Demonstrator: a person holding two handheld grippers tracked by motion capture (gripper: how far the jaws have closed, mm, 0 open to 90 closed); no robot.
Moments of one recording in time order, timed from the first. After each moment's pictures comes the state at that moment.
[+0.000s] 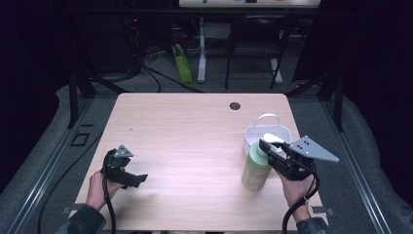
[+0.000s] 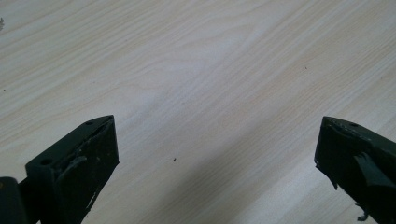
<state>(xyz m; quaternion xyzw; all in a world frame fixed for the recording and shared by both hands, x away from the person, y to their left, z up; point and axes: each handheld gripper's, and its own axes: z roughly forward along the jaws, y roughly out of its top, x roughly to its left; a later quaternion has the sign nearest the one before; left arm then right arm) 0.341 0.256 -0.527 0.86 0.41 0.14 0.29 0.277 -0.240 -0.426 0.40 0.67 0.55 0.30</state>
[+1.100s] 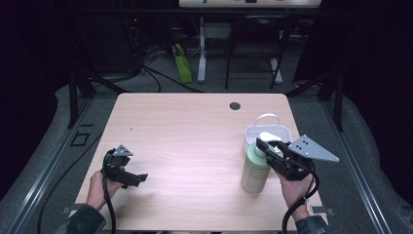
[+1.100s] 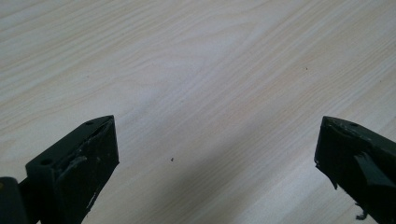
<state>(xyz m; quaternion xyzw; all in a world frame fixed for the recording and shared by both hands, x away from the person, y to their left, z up) 0.345 0.260 -0.532 0.85 0.42 0.12 0.29 0.274 -0.234 -0.416 0.37 0.67 0.56 0.30</state>
